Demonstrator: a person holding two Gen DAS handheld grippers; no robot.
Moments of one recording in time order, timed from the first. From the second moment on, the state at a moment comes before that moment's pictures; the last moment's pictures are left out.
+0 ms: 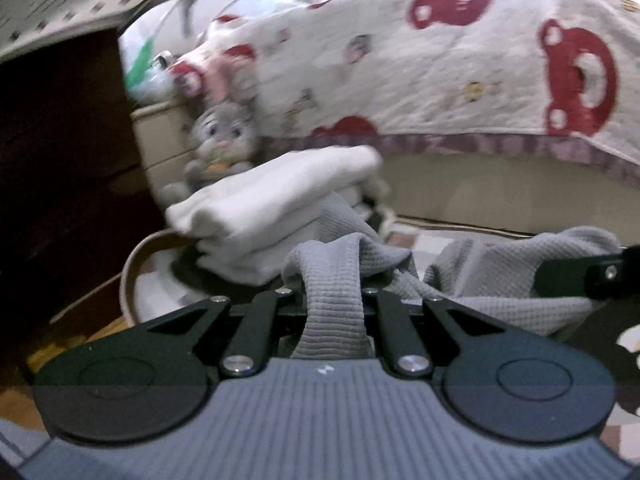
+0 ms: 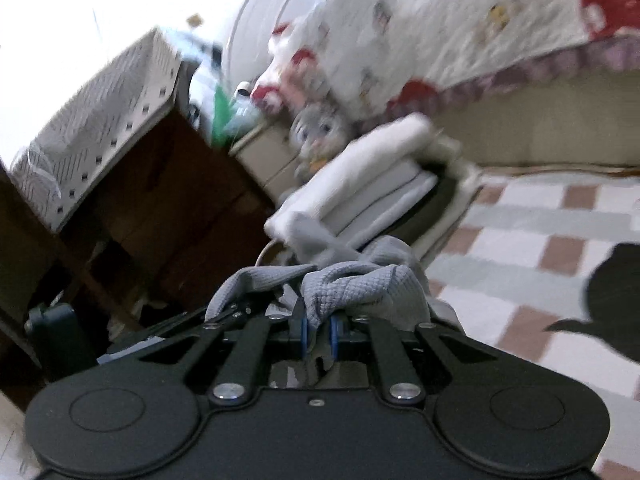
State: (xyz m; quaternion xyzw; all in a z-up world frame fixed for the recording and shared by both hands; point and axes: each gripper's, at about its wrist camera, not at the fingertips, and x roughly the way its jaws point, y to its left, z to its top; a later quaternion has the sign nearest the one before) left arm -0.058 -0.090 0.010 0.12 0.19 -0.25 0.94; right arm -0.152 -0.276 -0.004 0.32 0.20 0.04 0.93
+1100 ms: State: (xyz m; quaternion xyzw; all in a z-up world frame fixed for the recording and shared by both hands) left arm -0.161 -0.240 0.108 0.15 0.07 -0.39 0.91; right arm -0.317 -0.386 0.067 0.32 0.10 -0.08 0.94
